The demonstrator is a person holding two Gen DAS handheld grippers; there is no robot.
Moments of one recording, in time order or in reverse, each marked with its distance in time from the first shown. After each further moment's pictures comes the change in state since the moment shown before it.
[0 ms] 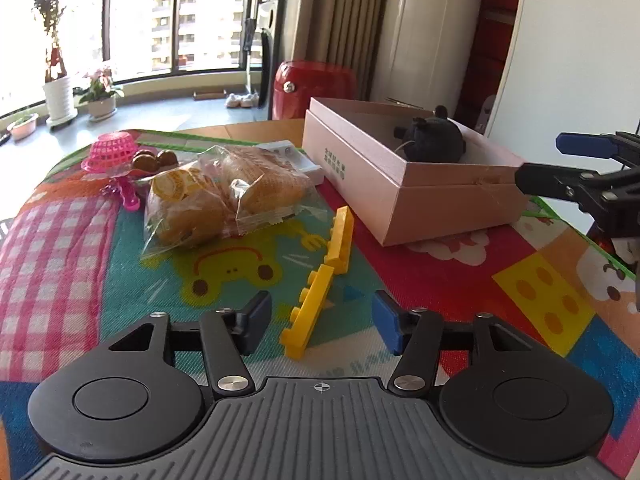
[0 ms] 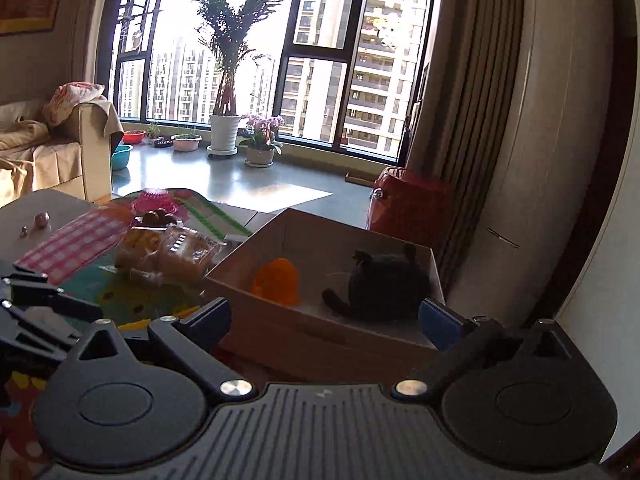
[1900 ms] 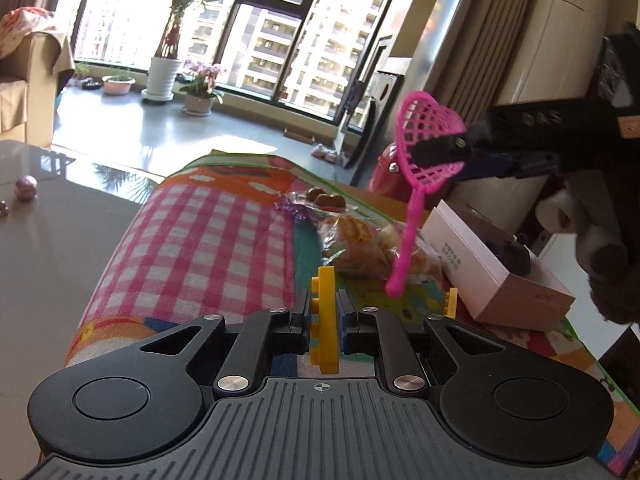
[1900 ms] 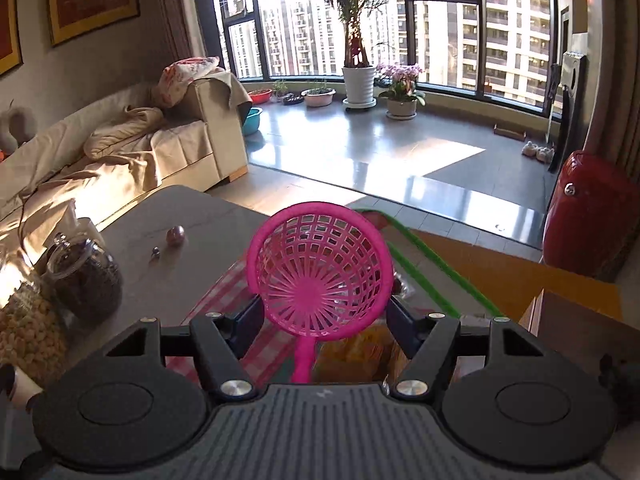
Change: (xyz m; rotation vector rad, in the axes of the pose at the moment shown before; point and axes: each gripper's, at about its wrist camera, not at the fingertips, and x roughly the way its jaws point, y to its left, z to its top) left arm -0.101 0.099 -0.035 -0.374 -0.212 0.117; right arm 0.091 0.107 0.155 -0.008 0.230 0.485
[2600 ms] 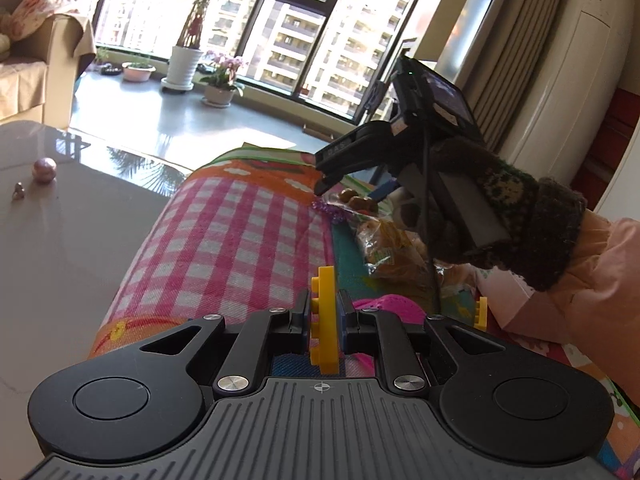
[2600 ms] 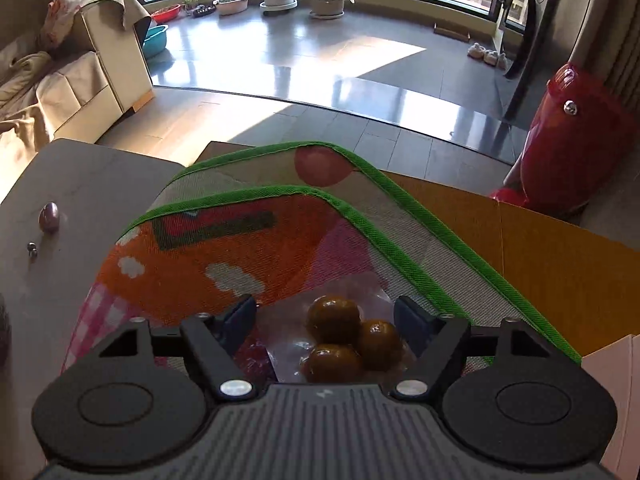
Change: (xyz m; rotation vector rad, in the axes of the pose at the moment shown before) left arm 0.006 0.038 0.004 -0.066 0.007 0.029; right arm 0.228 -0.023 0.054 0.133 0.280 -0.242
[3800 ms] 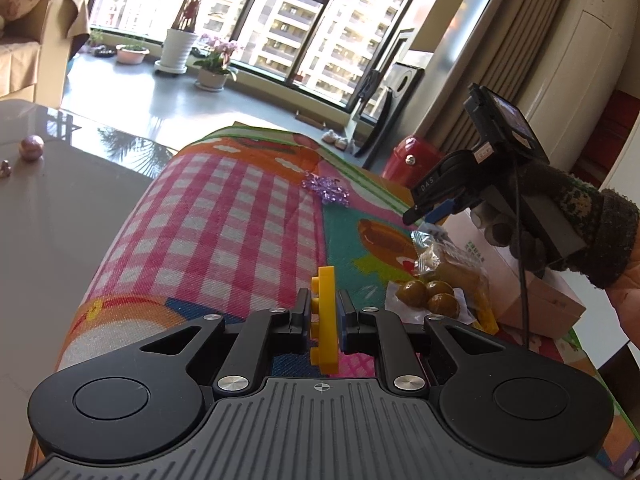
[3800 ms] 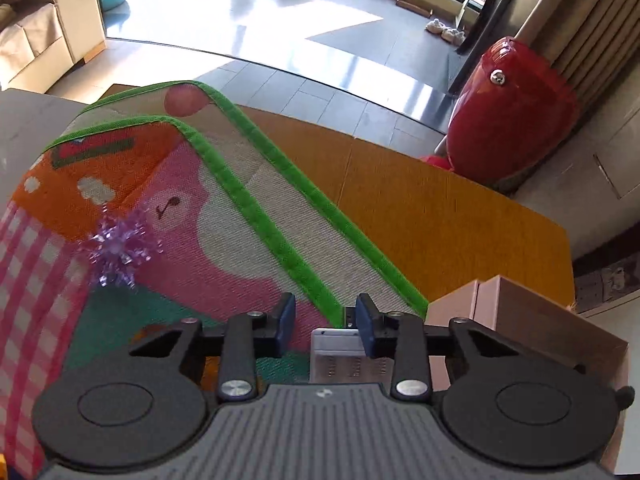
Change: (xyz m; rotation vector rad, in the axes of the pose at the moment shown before) left arm 0.016 -0.002 -0.009 -0.021 0.039 -0.035; right arm -0.031 -0.088 -0.032 -0.004 0.141 -0.140
